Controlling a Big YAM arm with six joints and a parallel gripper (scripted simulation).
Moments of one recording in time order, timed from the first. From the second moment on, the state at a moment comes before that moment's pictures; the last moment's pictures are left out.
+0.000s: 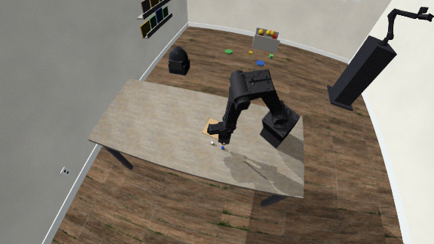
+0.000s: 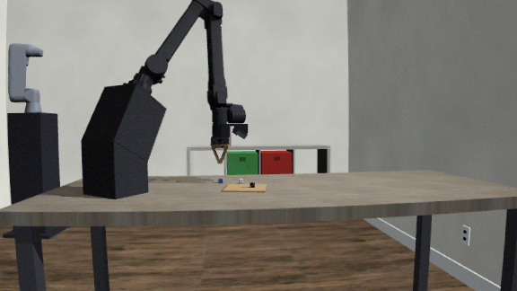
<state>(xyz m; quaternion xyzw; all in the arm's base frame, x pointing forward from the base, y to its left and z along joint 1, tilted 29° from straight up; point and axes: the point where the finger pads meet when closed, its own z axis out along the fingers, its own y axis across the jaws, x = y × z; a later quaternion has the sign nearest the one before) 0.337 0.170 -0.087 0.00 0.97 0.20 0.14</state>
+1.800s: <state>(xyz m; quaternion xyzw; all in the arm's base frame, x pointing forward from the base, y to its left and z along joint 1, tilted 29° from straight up) 0.349 0.192 -0.132 0.00 0.97 0.20 0.14</state>
